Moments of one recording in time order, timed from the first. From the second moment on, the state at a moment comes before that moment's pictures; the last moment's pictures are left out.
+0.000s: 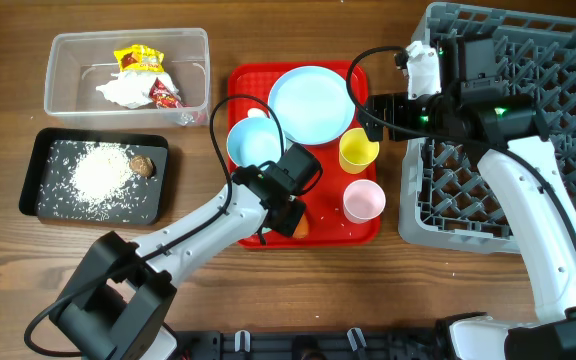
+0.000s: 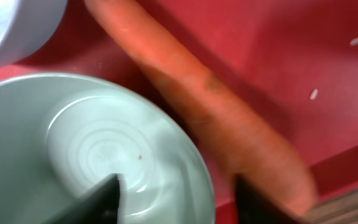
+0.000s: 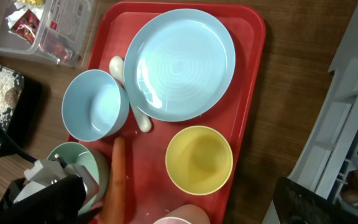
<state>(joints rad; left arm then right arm) -0.74 1.67 1.01 -0.72 -0.07 -0.24 0.18 1.49 1.39 -0.89 -0.30 0.07</state>
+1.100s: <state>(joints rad) 0.03 1.53 0.88 -0.61 -0.05 -0.25 0.18 1.49 1.39 -0.89 -0.30 0.07</state>
